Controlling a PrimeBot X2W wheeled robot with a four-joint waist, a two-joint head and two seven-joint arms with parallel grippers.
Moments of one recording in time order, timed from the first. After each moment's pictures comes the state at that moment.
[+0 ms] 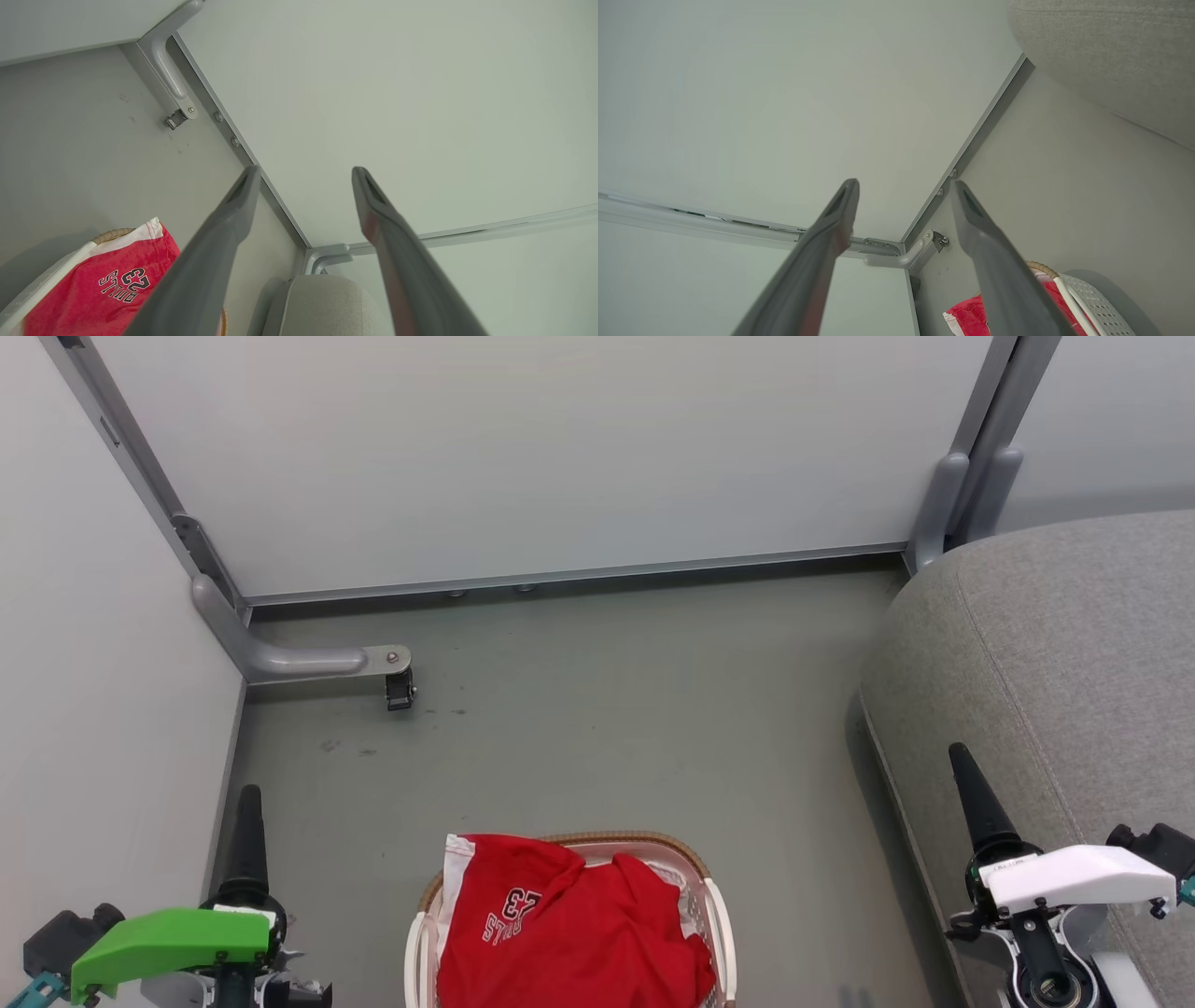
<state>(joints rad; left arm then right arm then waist) -0.08 0.06 0.10 0.29 -1.26 -0.13 0.00 -0.11 -0.05 -0.05 0.27 1.25 0.13 0.01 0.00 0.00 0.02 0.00</state>
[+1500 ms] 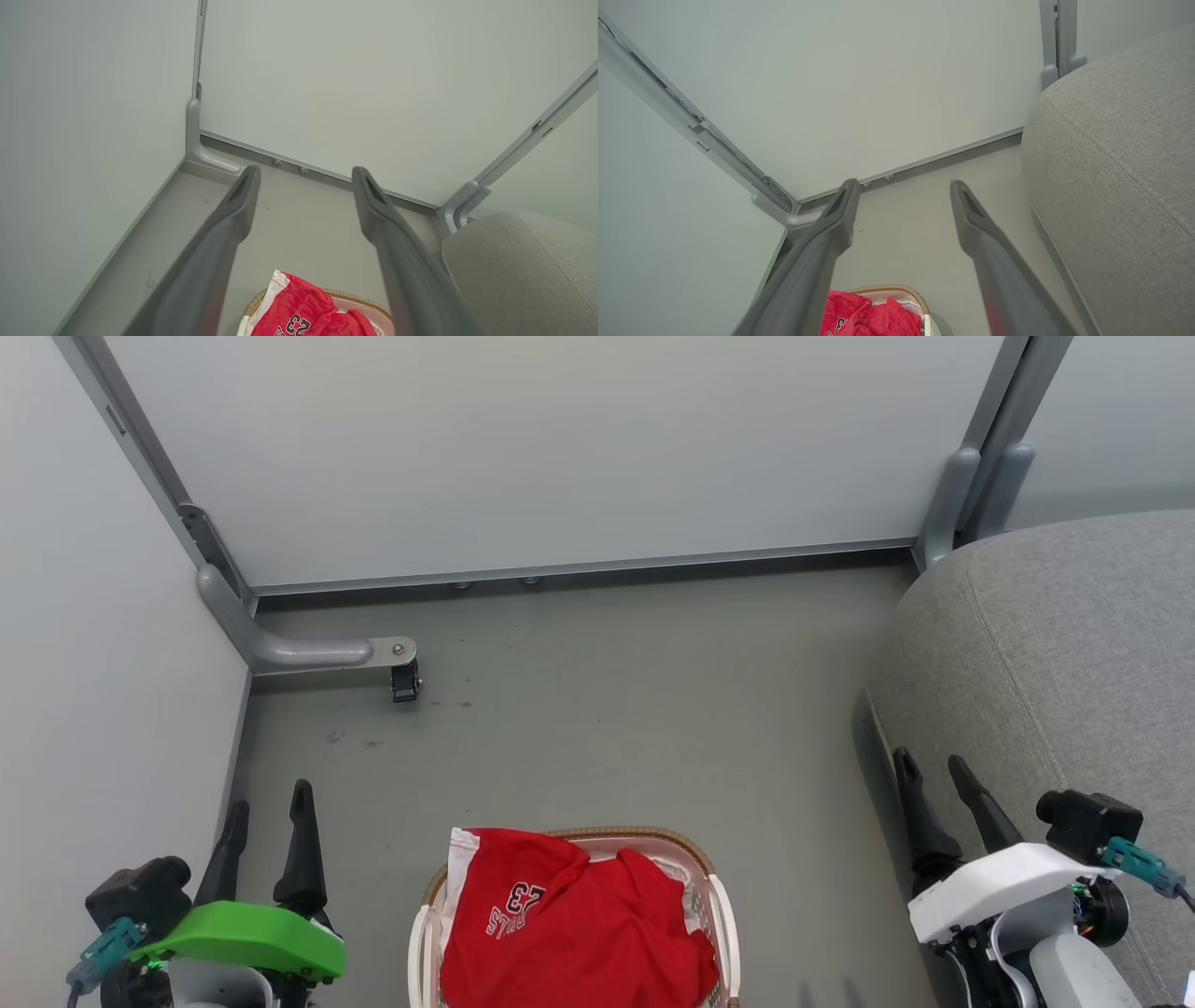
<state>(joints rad) -0.07 0.11 -0.02 0.29 -0.55 -0.13 -0.14 -0.13 -0.08 0.05 0.29 0.54 0.13 -0.14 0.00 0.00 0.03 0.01</state>
